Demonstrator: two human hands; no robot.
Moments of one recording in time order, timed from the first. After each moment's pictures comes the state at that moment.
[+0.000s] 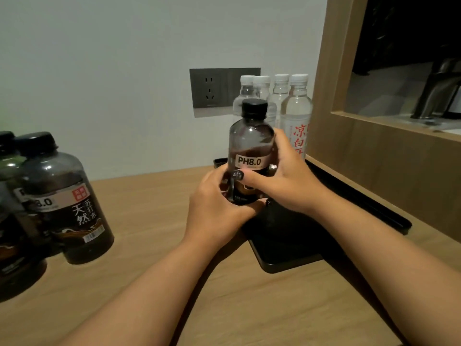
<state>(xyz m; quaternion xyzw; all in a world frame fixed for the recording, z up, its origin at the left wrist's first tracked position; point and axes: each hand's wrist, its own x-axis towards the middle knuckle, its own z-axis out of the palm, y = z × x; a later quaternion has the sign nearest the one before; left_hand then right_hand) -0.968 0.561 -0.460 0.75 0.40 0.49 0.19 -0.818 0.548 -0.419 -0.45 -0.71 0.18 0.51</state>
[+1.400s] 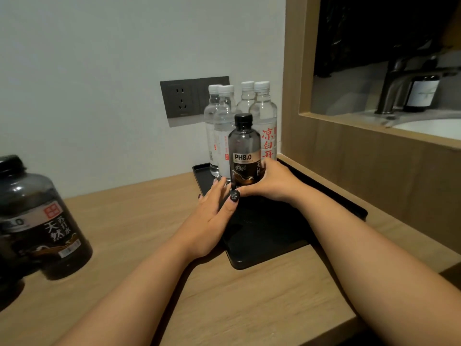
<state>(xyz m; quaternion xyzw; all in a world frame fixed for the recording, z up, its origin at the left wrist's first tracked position) -0.956 0.567 -0.468 0.84 0.39 0.26 0.28 -0.762 0.572 -0.439 -0.66 -0.62 0.20 0.39</state>
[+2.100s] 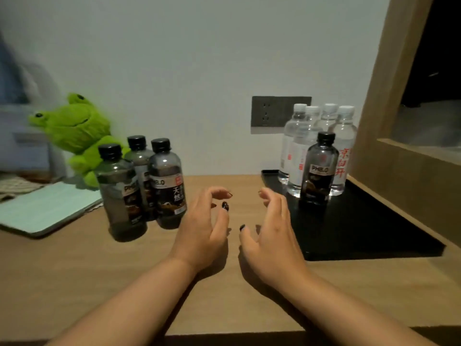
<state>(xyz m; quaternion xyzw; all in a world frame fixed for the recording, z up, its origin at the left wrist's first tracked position) -1.081 0.504 -0.466 0.75 0.40 0.52 0.07 -0.937 0.460 -0.462 -0.56 -0.70 0.08 0.44</state>
